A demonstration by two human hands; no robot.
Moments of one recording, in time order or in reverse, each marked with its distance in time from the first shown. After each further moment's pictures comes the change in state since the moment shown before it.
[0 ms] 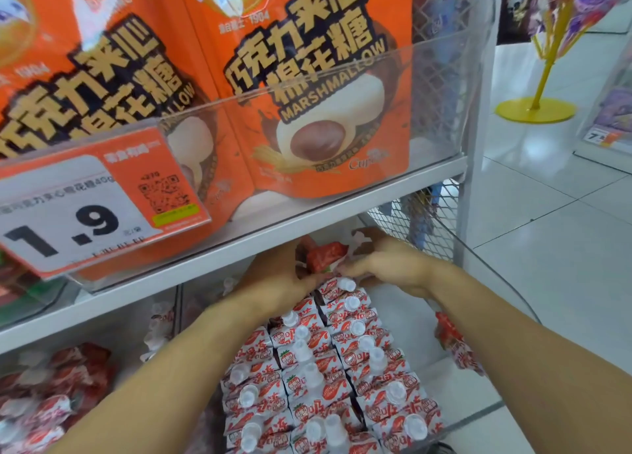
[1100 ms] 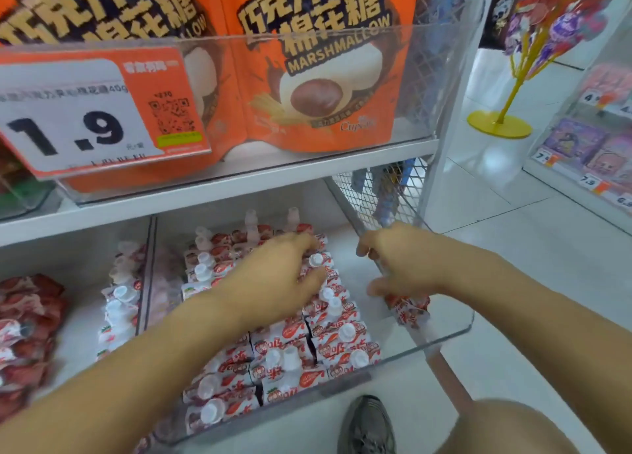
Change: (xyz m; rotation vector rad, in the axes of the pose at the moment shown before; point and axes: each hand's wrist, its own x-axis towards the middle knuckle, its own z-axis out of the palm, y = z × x) left_hand -0.062 0.028 0.022 0.205 -0.008 0.240; right_hand -0.101 -0.041 -0.019 -1.284 -0.103 -0.003
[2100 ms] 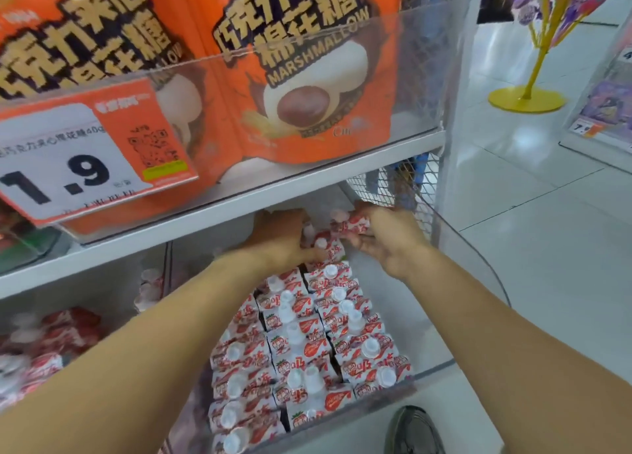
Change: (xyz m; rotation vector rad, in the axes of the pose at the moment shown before) left_hand 0.075 -0.041 -0.005 0.243 -0.078 -0.161; right_hand 0.078 -0.018 0.026 1.934 0.438 0.376
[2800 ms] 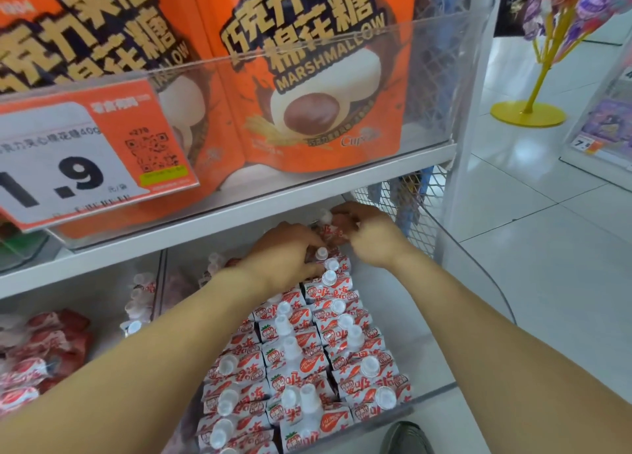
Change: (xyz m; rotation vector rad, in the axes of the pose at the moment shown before) left_hand -0.001 -0.007 0.013 -0.118 0.051 0.203; right_hand 0.040 0.006 0.004 -0.974 -0.135 -0.460
